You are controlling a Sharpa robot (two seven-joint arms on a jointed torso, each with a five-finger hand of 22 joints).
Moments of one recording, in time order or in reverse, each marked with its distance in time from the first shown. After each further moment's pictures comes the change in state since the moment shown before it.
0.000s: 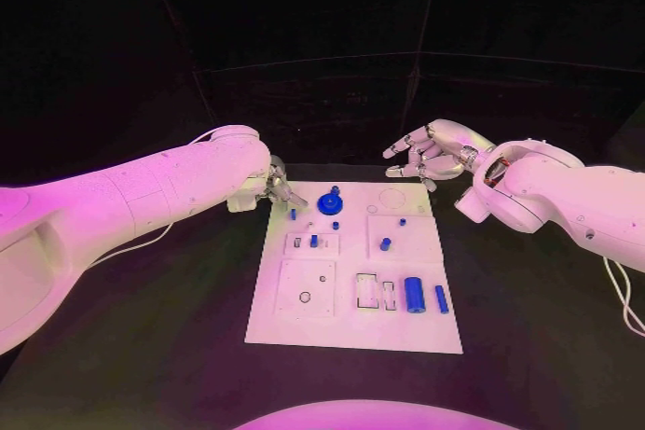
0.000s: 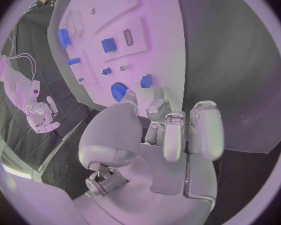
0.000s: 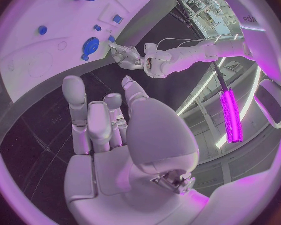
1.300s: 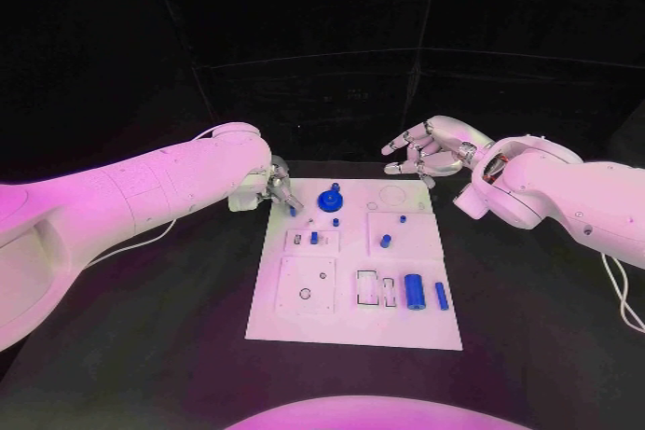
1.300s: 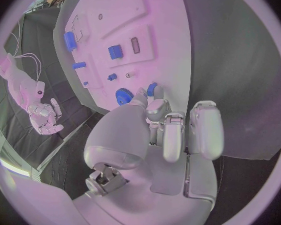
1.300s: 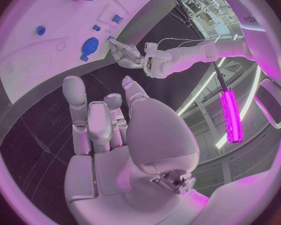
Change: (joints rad) left arm -0.001 -0.002 -0.002 0.010 0.037 0.037 0.015; left_hand 0.188 0.100 0.103 -0.119 0.000 0.015 -0.007 0.016 -0.004 0.007 -0.008 0.000 -0.006 0.002 -0.010 0.000 0.000 0.000 -0.004 -0.004 0.000 0.000; right arm 0.000 0.008 0.000 -0.006 0.000 0.003 0.001; right_hand 0.000 0.000 0.000 0.000 0.000 0.000 0.000 0.000 0.000 0.000 0.000 0.000 0.000 0.000 0.000 0.000 0.000 0.000 0.000 0.000 0.000 0.000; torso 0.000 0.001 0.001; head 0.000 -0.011
